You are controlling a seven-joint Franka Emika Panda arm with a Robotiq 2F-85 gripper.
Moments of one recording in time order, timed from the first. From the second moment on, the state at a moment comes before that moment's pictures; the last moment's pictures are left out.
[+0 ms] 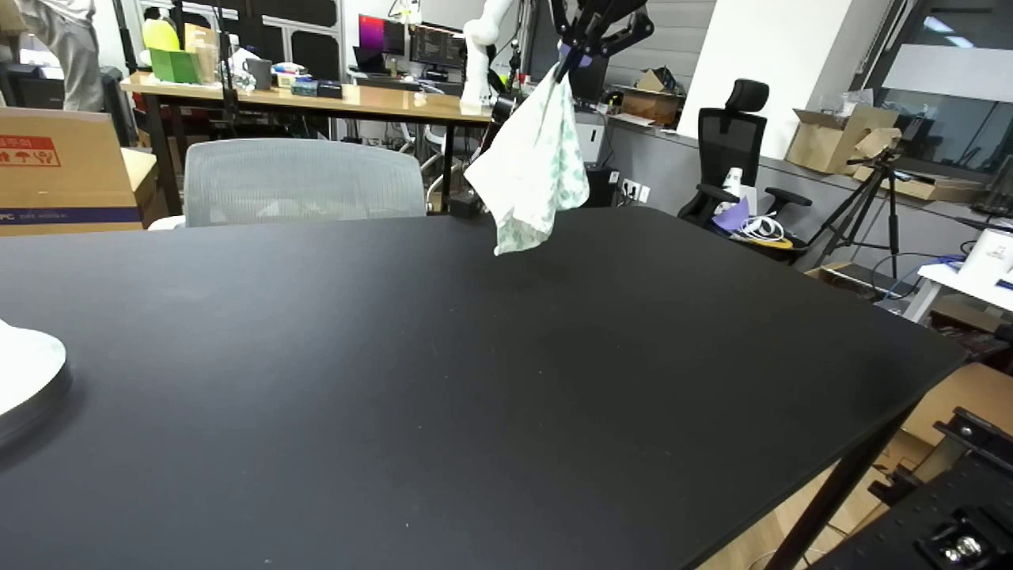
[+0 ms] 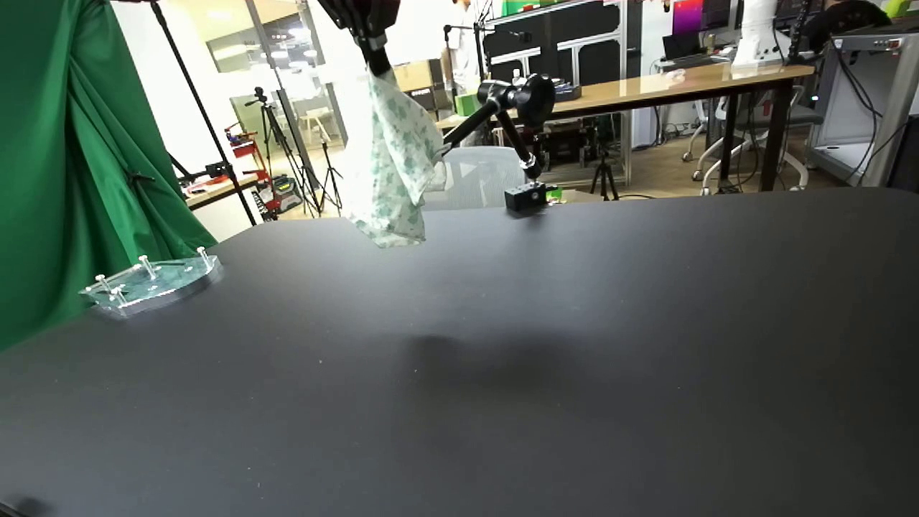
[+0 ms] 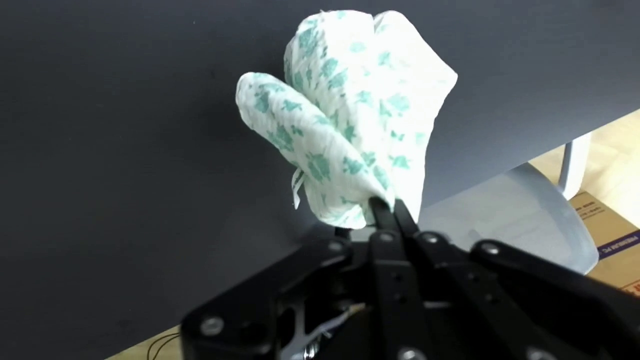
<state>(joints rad) 0.00 -0.08 -0.02 -2.36 0.33 2.61 0.04</state>
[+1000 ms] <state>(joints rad) -0.02 -0.04 -0.03 -2.36 0.35 2.53 -0.02</state>
